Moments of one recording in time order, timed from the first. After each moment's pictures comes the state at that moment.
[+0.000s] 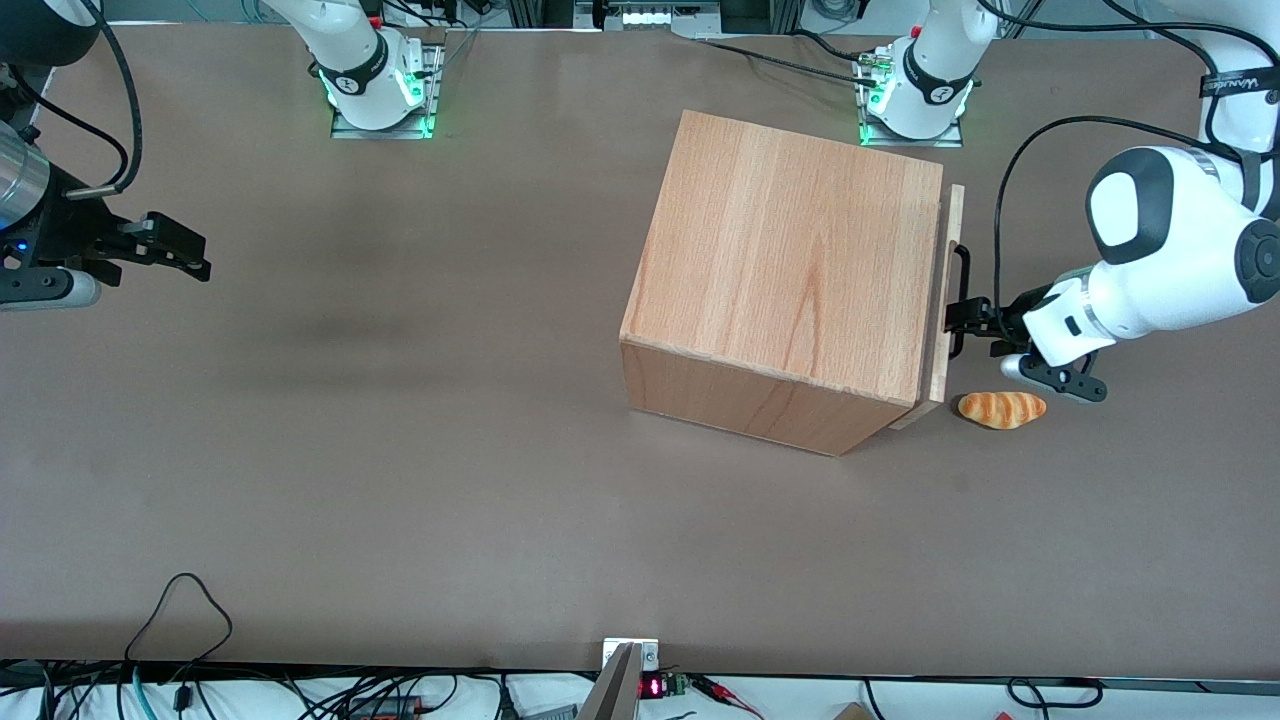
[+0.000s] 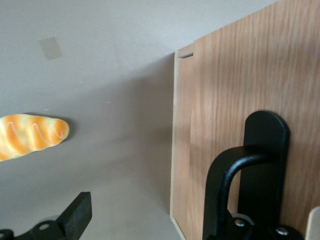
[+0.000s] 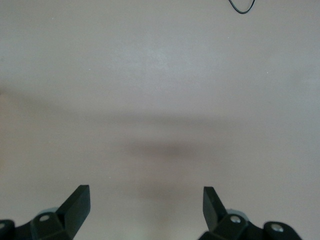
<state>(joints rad) 0.00 0.20 0.00 -1.94 -0.32 2.00 0.36</state>
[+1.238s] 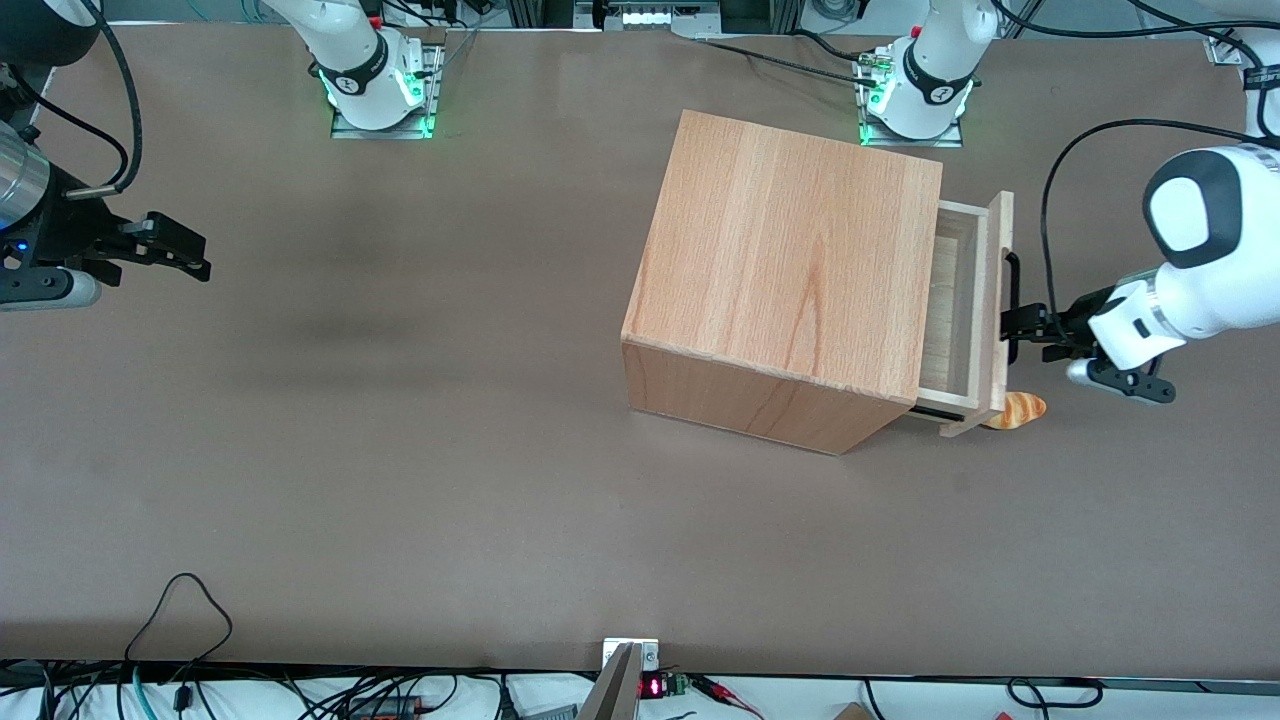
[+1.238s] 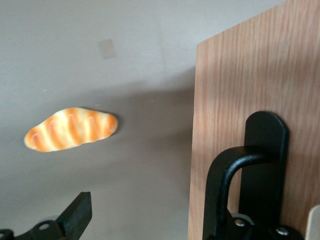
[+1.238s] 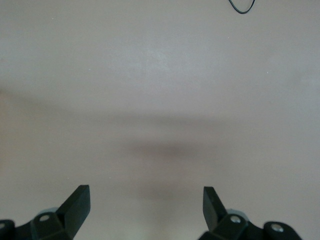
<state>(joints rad) 0.03 0.21 0.11 -1.93 -0.32 1.99 0.44</state>
